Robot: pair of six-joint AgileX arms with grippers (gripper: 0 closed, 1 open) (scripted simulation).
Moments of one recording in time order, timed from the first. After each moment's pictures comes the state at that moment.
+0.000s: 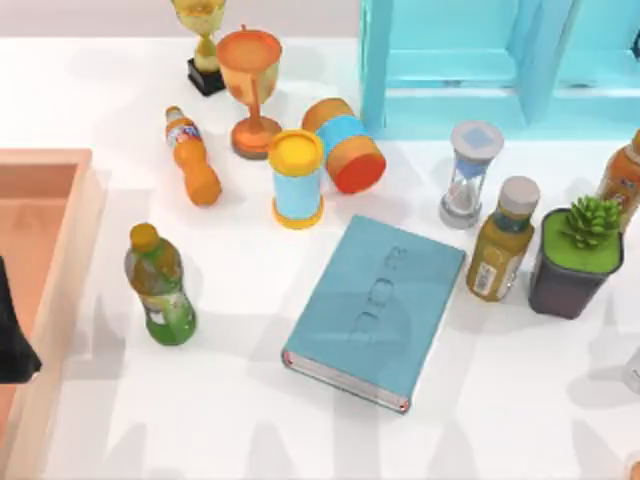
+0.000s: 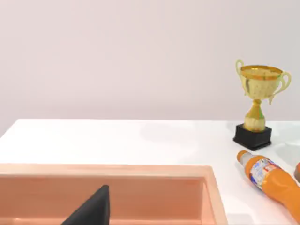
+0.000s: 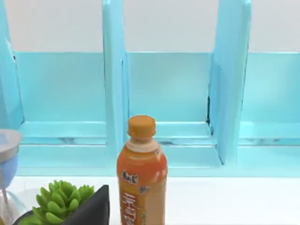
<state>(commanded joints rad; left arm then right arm) 0.00 0.00 0.00 0.00 0.00 0.00 0.00 0.00 0.00 0.00 0.00 0.00</state>
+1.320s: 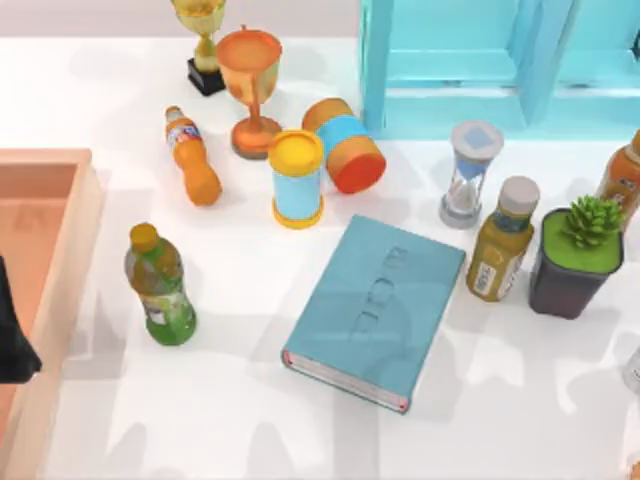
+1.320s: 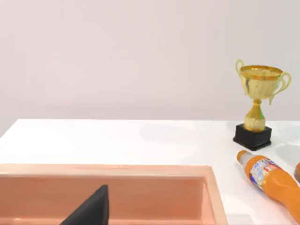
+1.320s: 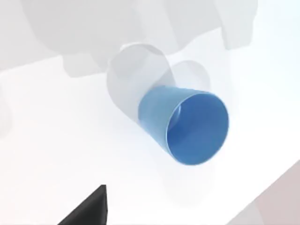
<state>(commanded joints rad) 0.00 0.00 0.00 0.00 0.00 0.00 -0.26 1.31 1.11 -0.89 -0.01 -1.35</state>
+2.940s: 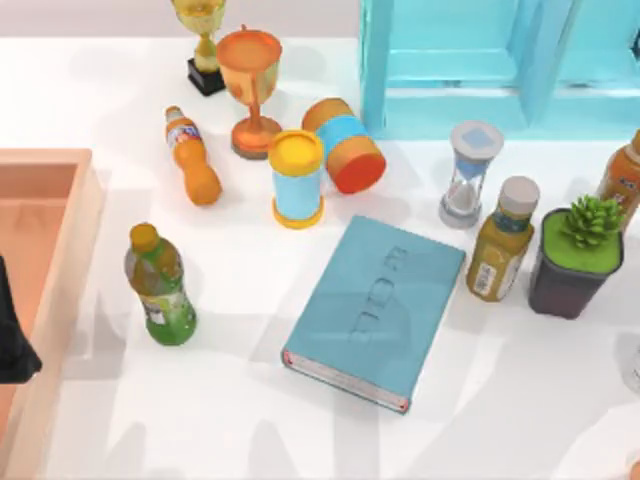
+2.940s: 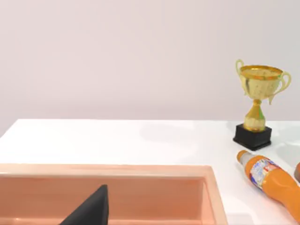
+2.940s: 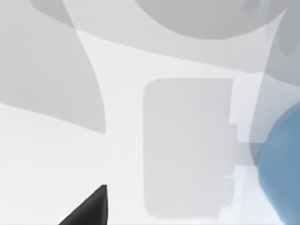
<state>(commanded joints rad) 0.00 0.00 0.00 0.00 0.00 0.00 -0.38 1.98 1.32 -0.91 0.00 -1.94</state>
